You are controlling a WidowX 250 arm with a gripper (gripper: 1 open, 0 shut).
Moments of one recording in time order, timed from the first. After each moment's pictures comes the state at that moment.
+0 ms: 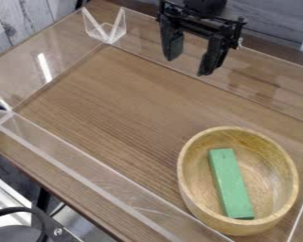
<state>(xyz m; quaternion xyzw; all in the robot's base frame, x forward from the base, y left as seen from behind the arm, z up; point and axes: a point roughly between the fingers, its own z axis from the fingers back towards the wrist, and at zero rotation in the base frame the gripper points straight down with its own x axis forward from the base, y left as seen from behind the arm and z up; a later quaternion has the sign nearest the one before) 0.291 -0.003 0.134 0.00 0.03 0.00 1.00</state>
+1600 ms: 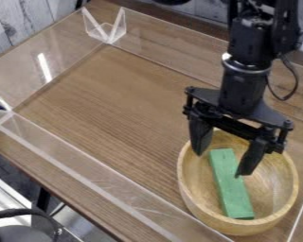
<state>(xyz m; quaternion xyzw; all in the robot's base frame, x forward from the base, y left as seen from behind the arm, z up) 0.219 -0.093 0.090 -0.03 0.07 0.01 1.00</state>
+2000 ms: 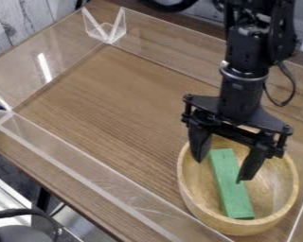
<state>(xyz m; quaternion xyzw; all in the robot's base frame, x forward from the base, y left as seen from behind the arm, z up) 0.218 -0.095 0.084 -0.03 0.06 0.03 1.00</state>
